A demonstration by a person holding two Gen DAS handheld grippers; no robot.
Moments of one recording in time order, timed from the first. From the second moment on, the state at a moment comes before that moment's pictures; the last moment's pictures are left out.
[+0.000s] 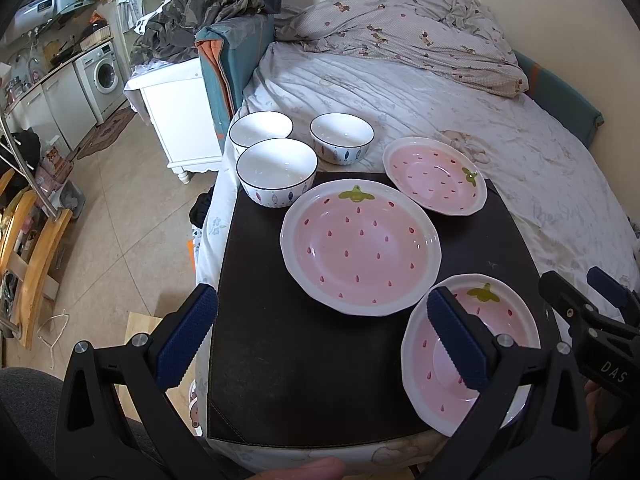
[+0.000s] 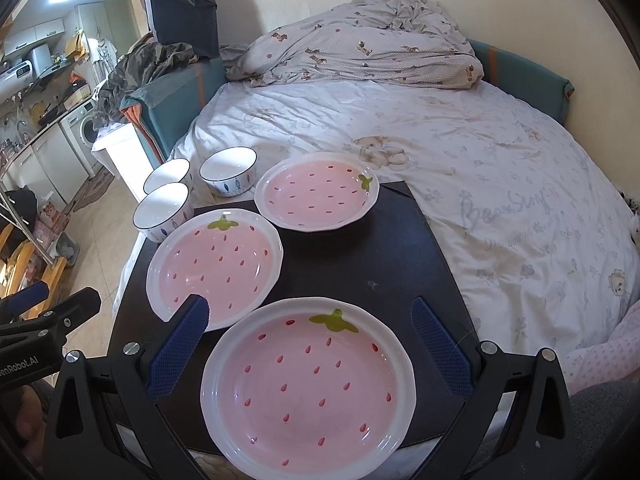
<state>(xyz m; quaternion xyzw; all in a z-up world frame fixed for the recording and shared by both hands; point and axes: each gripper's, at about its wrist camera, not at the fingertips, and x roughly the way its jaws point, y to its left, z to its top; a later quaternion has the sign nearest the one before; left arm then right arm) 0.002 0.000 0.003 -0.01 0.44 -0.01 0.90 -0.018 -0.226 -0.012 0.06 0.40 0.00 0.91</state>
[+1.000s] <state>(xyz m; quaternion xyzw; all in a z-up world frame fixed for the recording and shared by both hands) 0.014 -0.013 0.003 0.02 0.46 0.01 0.89 0.008 -0.287 -0.013 0.16 0.46 0.04 0.87</state>
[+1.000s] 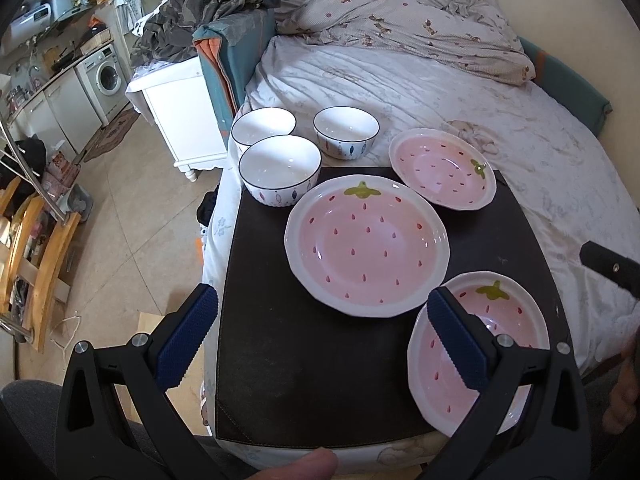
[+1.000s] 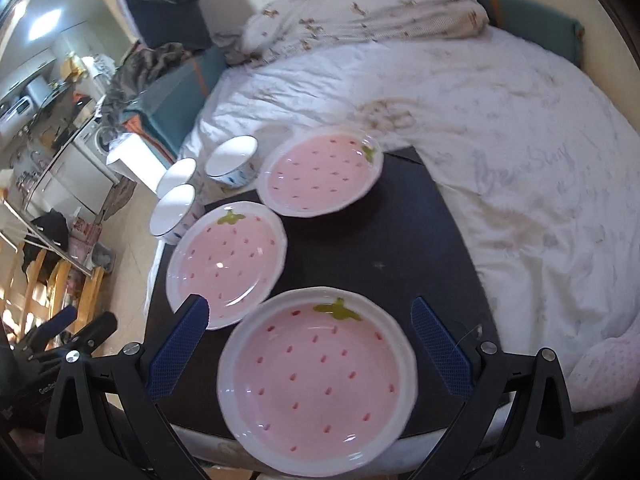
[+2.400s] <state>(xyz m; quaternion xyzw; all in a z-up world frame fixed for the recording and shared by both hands) 0.049 -0.080 -0.141 -0.08 0.66 -0.08 0.75 0.035 -0.331 -0.154 0.24 0.67 0.13 0.69</state>
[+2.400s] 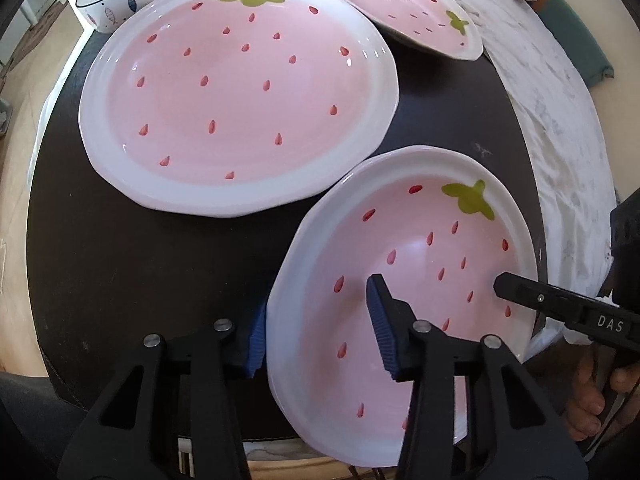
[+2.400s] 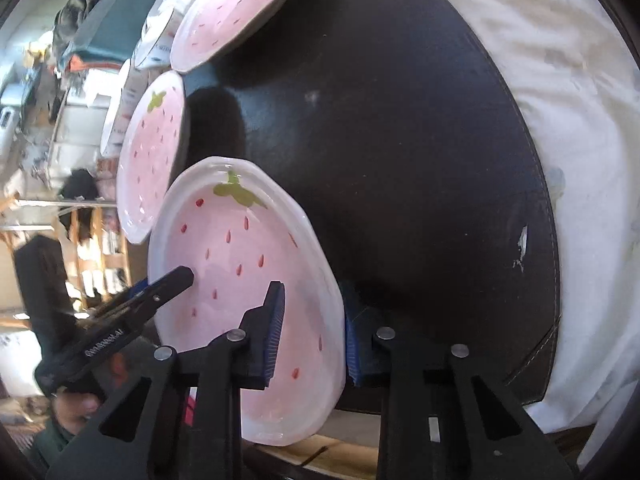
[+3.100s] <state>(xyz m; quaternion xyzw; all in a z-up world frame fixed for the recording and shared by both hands) 0.022 -0.086 -0.119 -0.08 0.64 -0.12 0.76 0.005 -0.336 -0.130 0.20 0.65 0.12 0.73</state>
